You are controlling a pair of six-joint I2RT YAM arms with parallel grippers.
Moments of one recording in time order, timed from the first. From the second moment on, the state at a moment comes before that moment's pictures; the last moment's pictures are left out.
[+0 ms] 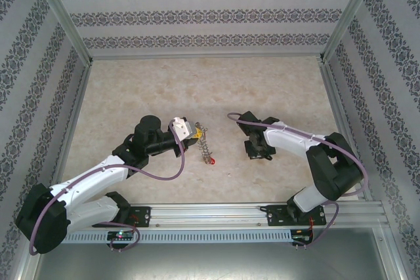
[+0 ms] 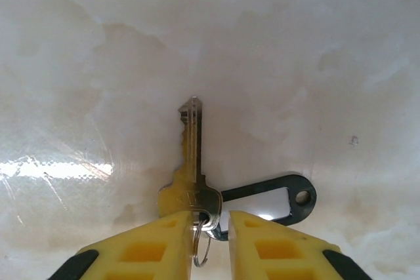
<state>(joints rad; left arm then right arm) -0.62 1.06 0.57 0.17 0.45 0.31 0.55 1.55 0.84 -0.81 0.18 0.47</state>
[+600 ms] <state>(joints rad) -0.62 1.06 0.57 0.17 0.45 0.31 0.55 1.57 0.84 -0.82 0.17 0.47</state>
